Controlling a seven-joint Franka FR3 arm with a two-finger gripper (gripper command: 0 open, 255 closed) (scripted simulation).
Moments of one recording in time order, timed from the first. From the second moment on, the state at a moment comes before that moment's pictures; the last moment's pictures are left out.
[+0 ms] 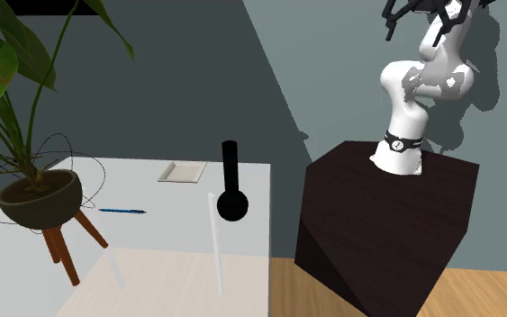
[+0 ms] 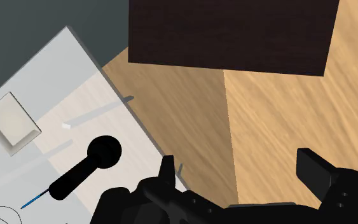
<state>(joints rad) -0.01 -0.79 0.07 -2.32 -0.06 1.53 -0.11</state>
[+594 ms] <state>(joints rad) -0.05 -0.67 -0.03 -2.37 -0.12 1.72 -0.19</state>
